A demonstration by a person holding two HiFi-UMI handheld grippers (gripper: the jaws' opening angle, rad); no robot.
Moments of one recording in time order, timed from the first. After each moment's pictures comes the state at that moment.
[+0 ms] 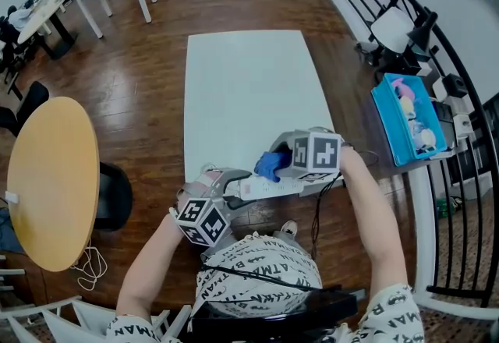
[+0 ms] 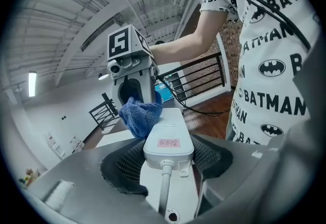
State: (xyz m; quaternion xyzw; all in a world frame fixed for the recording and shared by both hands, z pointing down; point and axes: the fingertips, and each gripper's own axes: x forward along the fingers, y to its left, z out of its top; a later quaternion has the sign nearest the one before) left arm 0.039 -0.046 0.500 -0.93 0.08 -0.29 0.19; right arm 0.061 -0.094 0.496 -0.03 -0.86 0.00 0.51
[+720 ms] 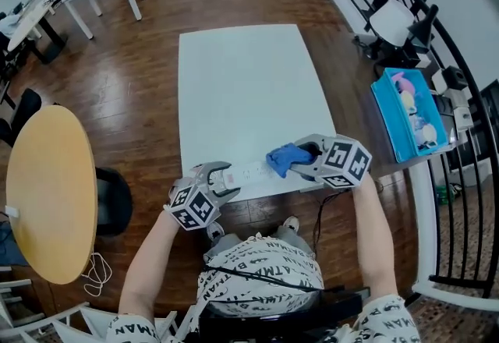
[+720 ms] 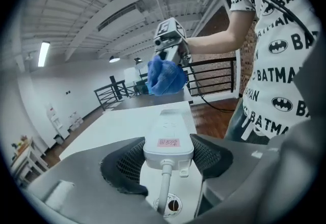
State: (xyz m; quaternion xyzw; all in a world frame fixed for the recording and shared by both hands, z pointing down) left arm -0.003 -0.114 0.567 -0.94 0.11 -0.31 0.09; right arm 0.109 -0.133 0.499 0.16 -0.91 0.11 0.36
